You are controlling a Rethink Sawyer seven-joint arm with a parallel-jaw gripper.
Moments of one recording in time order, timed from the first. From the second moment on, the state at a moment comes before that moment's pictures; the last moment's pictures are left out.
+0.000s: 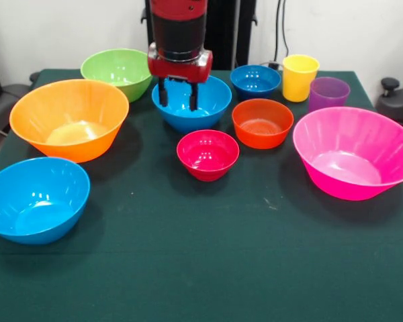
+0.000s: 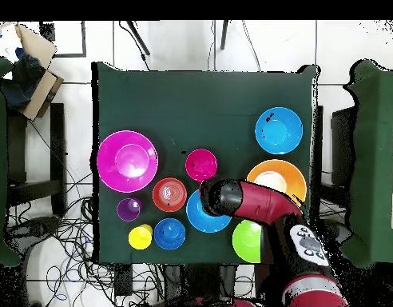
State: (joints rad) arm -0.42 -0.60 0.04 1.83 -0.15 0.42 1.73
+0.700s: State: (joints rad) arm -0.54 -0.56 0.16 1.65 -0.26 0.59 1.73
